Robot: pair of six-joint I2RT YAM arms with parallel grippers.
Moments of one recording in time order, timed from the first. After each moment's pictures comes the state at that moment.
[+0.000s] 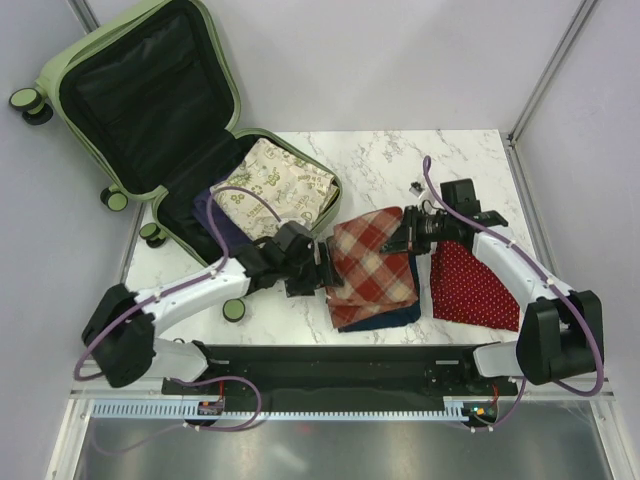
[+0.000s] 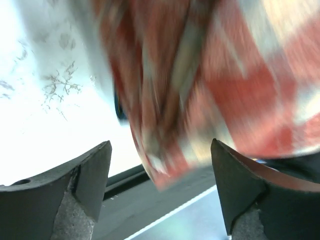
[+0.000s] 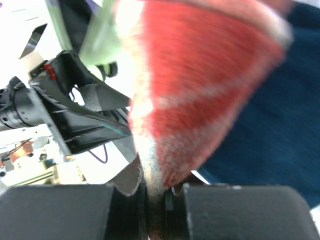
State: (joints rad) left arm -0.83 1.38 0.87 -0.42 0.11 -0.96; right arm 0.19 1.37 0.93 -0.51 -0.81 0.43
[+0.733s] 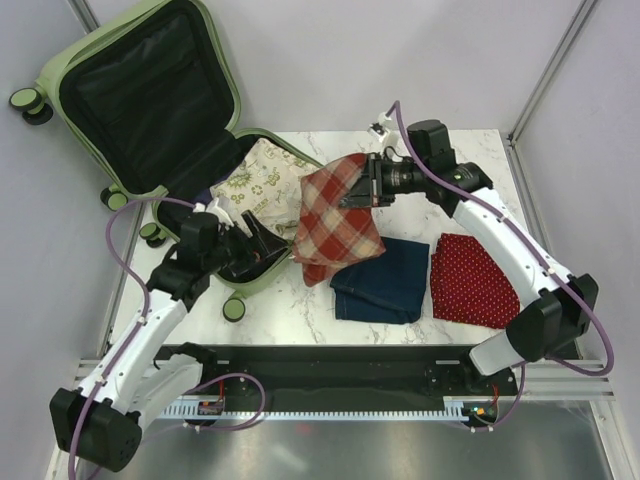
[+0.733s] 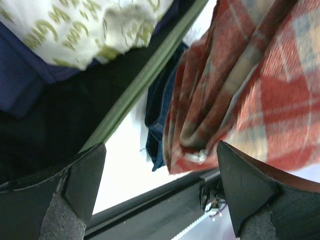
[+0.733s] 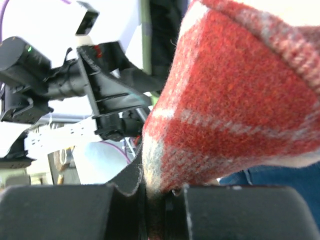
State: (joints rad) left arm -0.32 0.88 0.73 -0.42 0.28 -0.82; right arm 0.43 1.49 1.50 -0.58 -0.75 0.50
